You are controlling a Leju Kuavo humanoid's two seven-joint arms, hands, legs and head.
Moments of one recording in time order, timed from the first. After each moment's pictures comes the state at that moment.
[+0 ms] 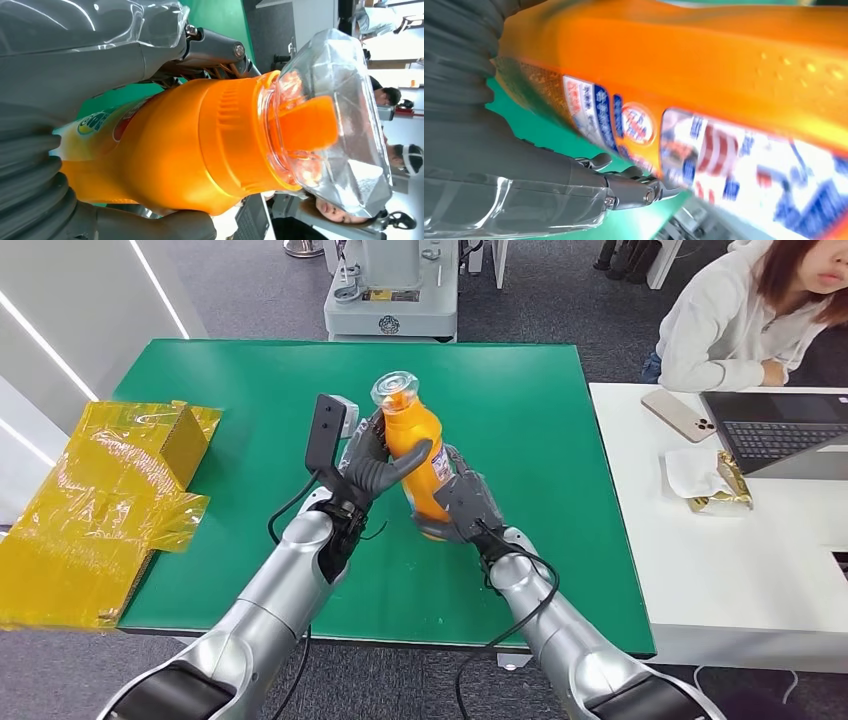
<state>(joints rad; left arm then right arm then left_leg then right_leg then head) -0.74 -0.30 -0.32 -0.52 0.19 -0.10 -0.45 -0.70 0.22 0.38 -0.49 0.30 -0.13 -0.48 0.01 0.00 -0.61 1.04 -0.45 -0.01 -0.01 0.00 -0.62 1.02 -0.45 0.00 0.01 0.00</state>
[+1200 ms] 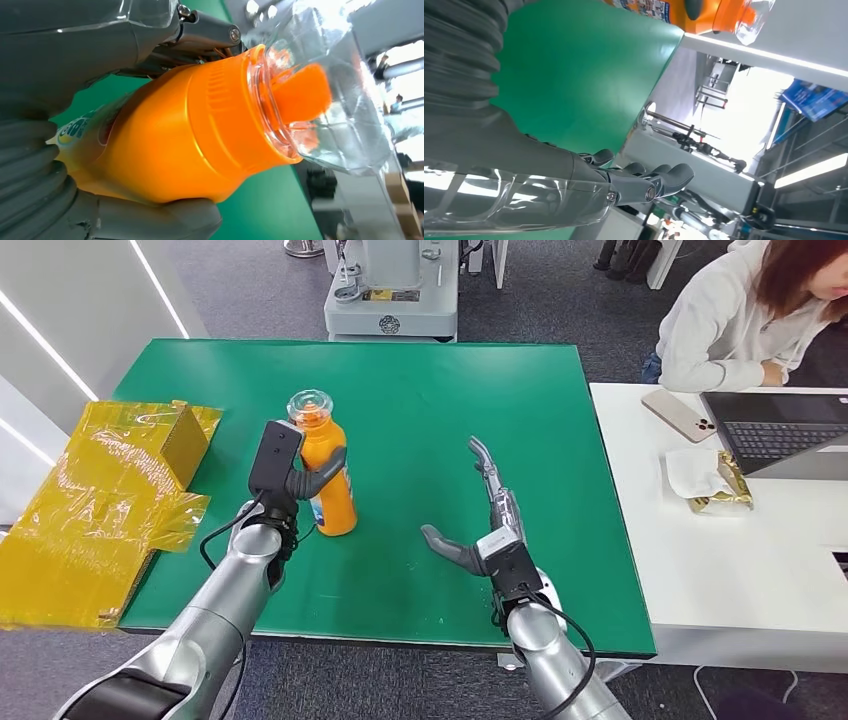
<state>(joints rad) -0.70 -0.11 -0.29 -0.51 -0.05 0.24 -0.56 -0.35 0.12 0.47 -1.16 0.19 -0.22 -0.57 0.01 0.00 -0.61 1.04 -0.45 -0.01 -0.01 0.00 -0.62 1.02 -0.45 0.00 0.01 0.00</state>
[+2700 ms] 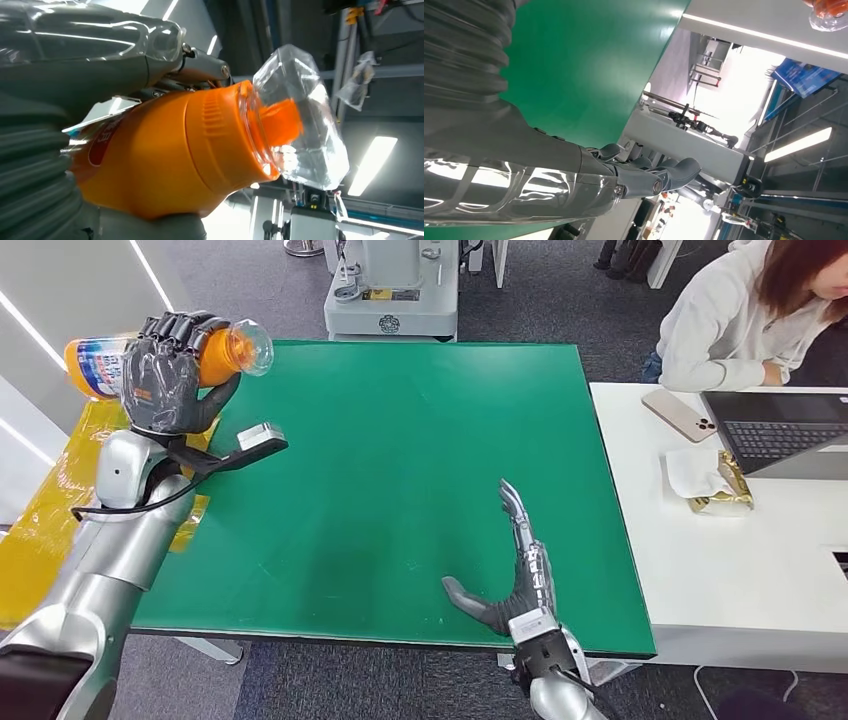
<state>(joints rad) -0.81 0.20 -0.33 -0.78 -1.11 0.69 -0.42 -0.11 0.00 0.54 -1.44 0.17 -0.35 -0.60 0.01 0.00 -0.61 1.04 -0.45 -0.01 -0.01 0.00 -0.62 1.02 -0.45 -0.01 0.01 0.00</state>
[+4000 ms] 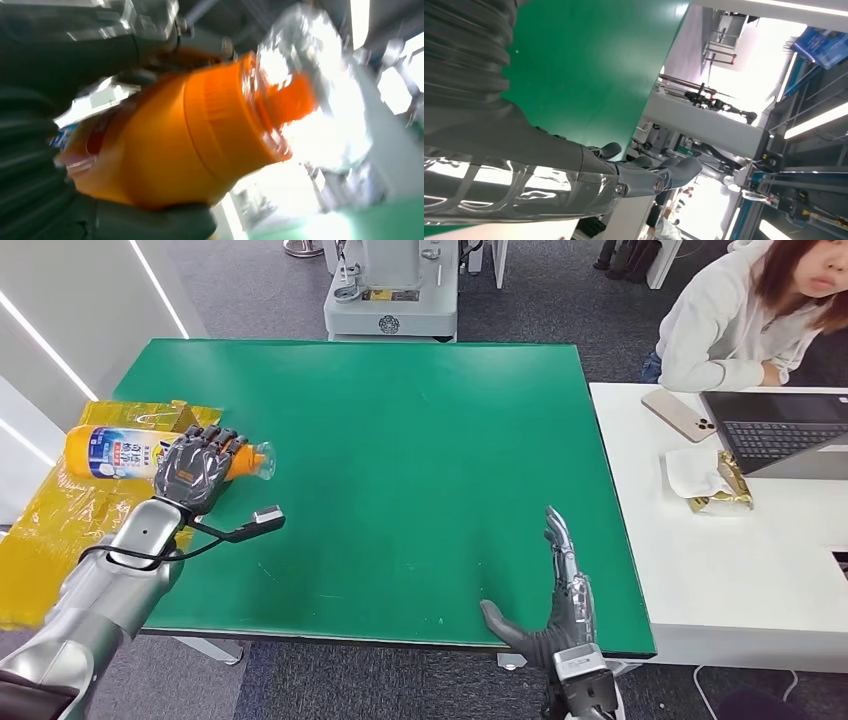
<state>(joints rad) -0.70 0.31 -0.48 -0.49 -1.38 0.62 -0.23 0.05 -0.04 0.45 -1.58 0.17 -0.35 -0.59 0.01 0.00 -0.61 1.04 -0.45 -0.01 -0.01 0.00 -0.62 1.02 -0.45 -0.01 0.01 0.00</state>
